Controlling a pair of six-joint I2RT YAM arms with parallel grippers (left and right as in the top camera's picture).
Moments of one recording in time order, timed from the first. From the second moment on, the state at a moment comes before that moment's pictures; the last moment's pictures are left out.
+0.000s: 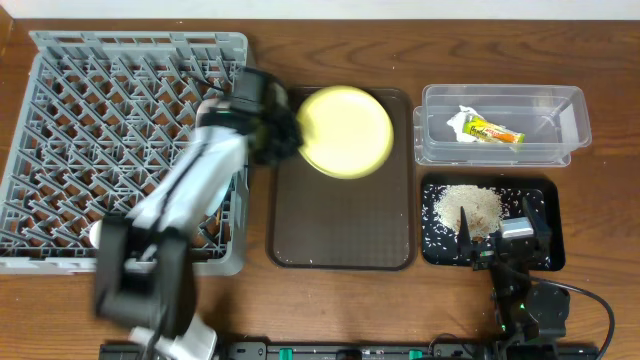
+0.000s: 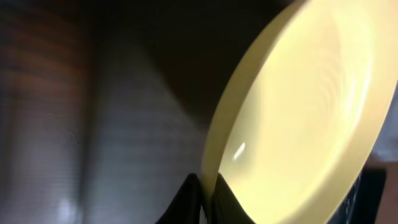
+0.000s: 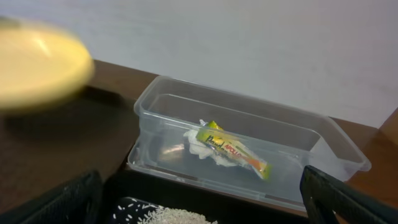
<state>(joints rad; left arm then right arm) -0.20 1.68 1.27 -0.64 0.36 -0.54 0.04 0.01 0.01 -0.07 -0.05 -0.19</state>
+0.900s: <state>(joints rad) 0.21 1.41 1.25 -0.66 -0.51 -0.02 0.04 0.01 0.01 -0.07 -0.05 -0.19</state>
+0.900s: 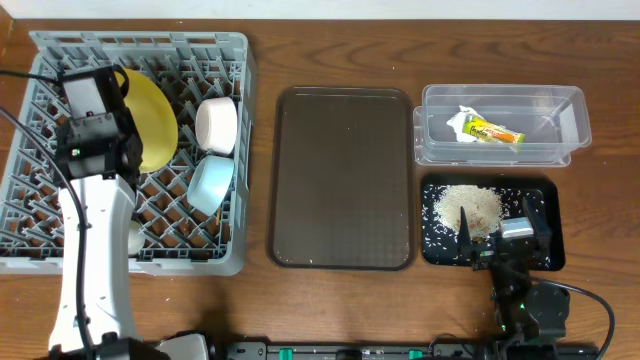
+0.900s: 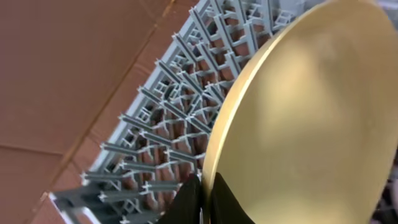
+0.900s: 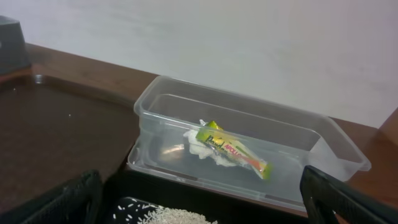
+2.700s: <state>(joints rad) -0.06 0.93 1.25 -1.07 0.25 -0.22 0.04 0.01 0.01 -0.07 -0.05 -0.19</state>
